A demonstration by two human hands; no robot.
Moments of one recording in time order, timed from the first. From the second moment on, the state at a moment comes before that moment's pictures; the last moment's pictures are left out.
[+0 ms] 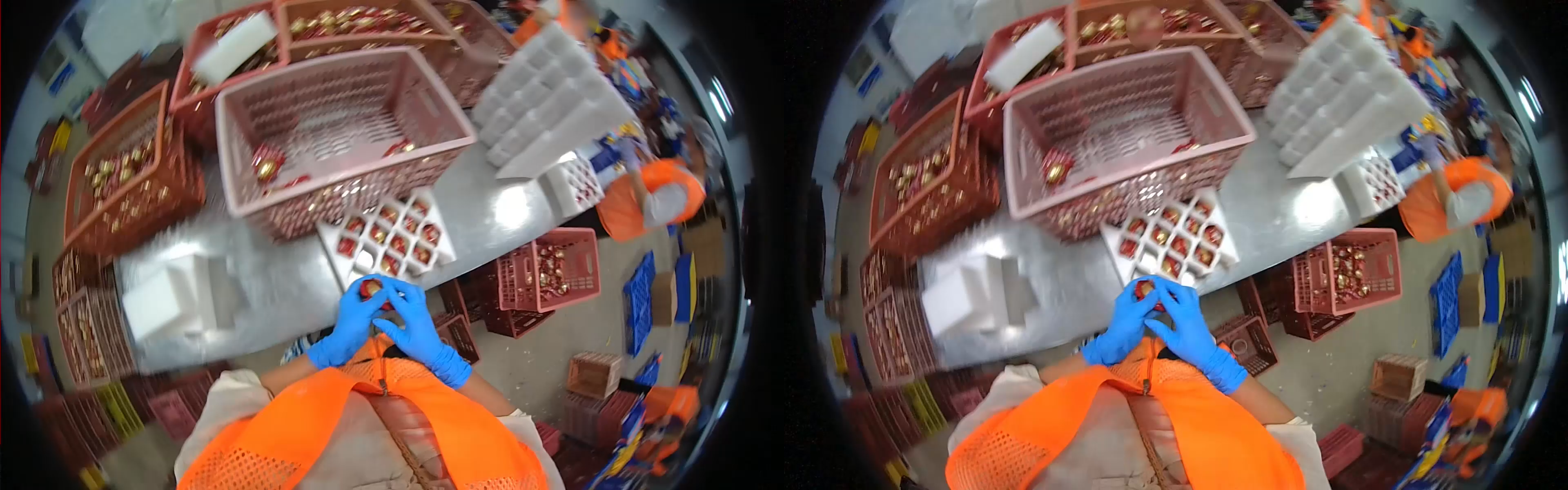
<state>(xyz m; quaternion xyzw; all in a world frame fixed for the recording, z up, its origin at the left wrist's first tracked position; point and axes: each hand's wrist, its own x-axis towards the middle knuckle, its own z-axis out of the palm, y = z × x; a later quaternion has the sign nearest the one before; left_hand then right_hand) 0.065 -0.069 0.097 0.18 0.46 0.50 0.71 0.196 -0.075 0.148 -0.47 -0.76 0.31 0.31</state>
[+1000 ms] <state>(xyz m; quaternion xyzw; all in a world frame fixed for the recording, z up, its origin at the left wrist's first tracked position) 0.012 -0.061 0.039 0.65 0.63 0.32 0.26 0.177 0.074 0.070 -0.49 -0.81 0.28 0.13</state>
